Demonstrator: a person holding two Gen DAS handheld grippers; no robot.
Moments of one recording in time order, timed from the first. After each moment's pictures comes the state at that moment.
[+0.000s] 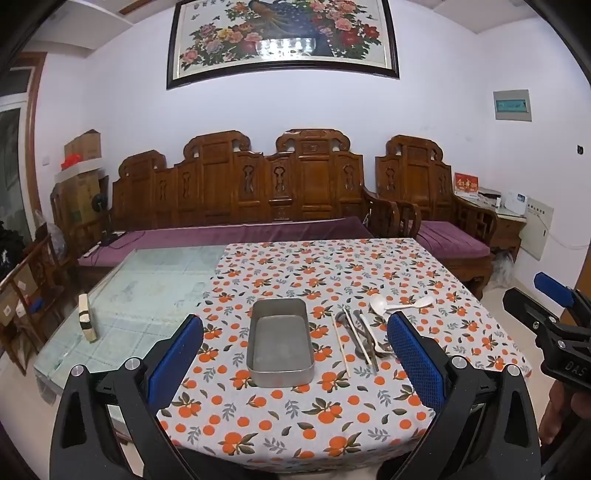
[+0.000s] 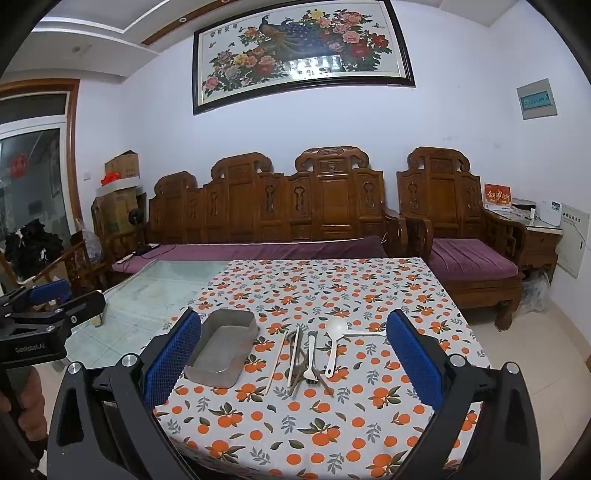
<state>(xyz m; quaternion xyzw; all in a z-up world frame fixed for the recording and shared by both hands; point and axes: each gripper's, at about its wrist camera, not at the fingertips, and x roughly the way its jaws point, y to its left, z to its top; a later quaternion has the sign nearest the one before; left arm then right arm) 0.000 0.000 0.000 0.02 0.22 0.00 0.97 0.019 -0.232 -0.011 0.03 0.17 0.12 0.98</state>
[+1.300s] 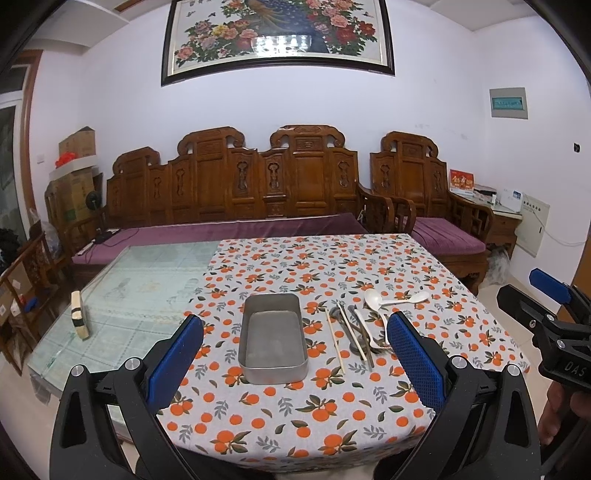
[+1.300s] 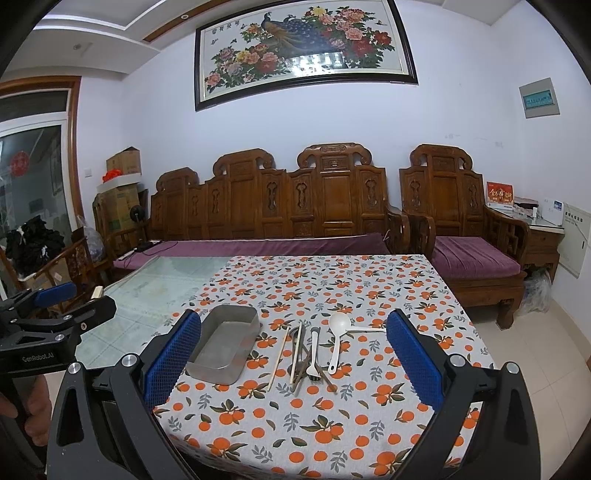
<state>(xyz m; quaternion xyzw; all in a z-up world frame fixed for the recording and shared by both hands) 0.003 -0.007 -0.012 0.02 0.23 -0.01 0.97 0.019 -0.224 -0.021 0.03 0.17 0.12 0.98</state>
